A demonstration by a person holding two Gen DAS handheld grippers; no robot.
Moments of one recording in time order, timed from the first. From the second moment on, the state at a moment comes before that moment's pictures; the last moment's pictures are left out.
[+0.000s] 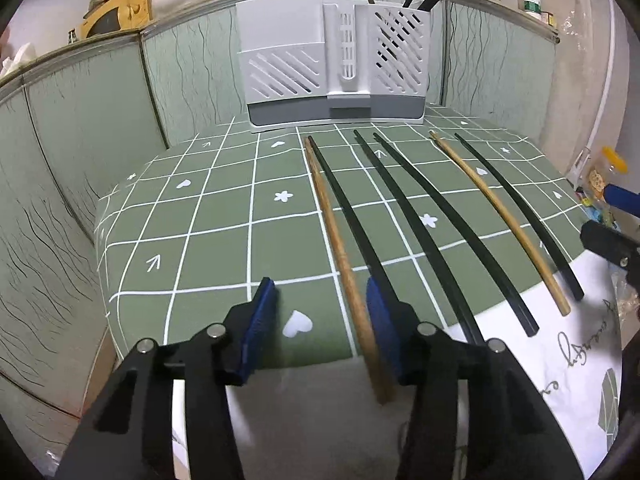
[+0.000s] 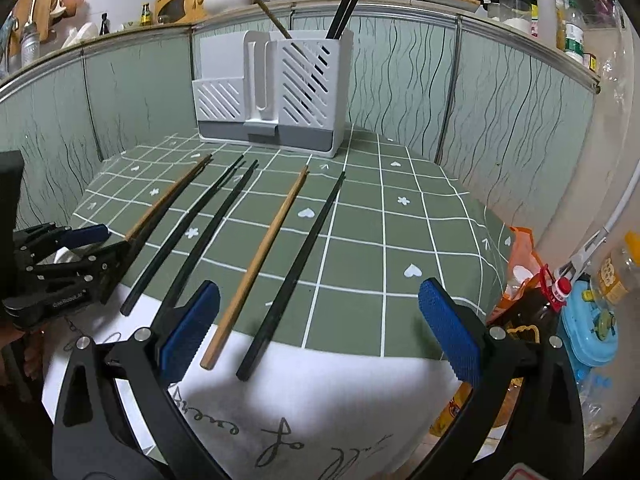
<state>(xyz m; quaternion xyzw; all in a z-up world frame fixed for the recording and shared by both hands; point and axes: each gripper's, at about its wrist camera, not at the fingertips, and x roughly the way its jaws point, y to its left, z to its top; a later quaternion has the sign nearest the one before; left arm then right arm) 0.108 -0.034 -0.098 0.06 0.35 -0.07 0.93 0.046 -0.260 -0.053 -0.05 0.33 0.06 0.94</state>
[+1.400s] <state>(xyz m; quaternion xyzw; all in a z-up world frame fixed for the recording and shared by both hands) 0.100 -0.015 -0.083 -0.01 0.34 -0.08 0.94 0.043 -0.262 -0.069 0.01 0.37 0.04 0.93</state>
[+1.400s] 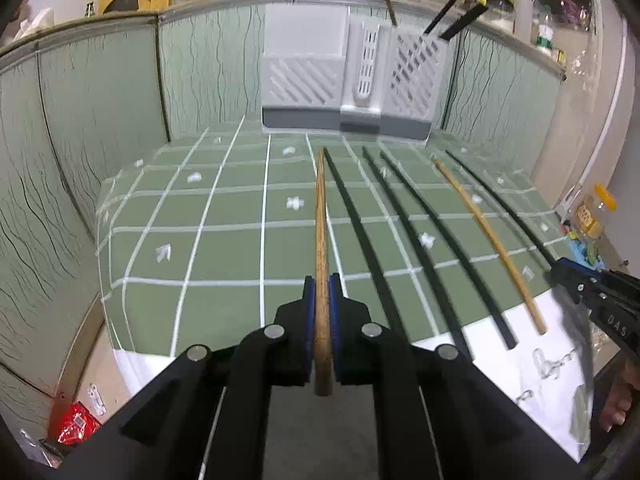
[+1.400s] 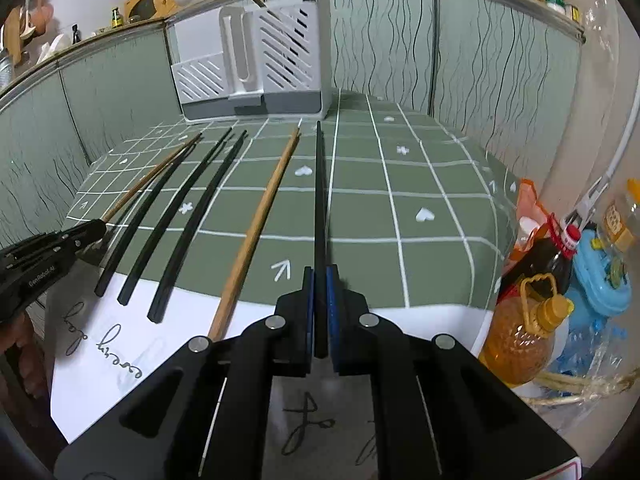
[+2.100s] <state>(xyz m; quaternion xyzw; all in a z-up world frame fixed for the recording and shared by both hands) 0.082 0.010 0.004 -0.03 0.28 -0.10 0.95 0.036 -0.271 0.017 0.01 0.31 0.07 0.95</state>
